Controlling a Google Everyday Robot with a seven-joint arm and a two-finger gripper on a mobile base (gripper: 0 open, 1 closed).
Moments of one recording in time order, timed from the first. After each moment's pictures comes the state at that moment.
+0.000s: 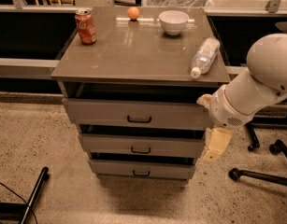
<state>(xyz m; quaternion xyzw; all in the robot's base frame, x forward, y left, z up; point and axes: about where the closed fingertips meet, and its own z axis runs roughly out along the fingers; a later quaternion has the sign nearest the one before) 0.461 -0.160 0.783 -0.65 0.74 0.09 0.18</state>
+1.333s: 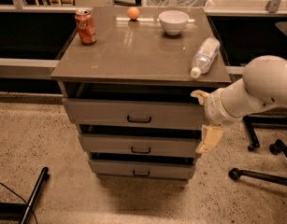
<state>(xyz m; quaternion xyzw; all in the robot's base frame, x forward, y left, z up) 0.521 -0.166 0.744 -0.69 0.68 0.04 0.26</state>
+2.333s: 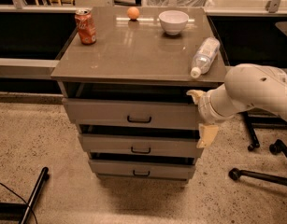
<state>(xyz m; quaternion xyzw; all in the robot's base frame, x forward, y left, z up) 0.560 -0.174 0.710 -0.73 0.64 -0.03 0.24</state>
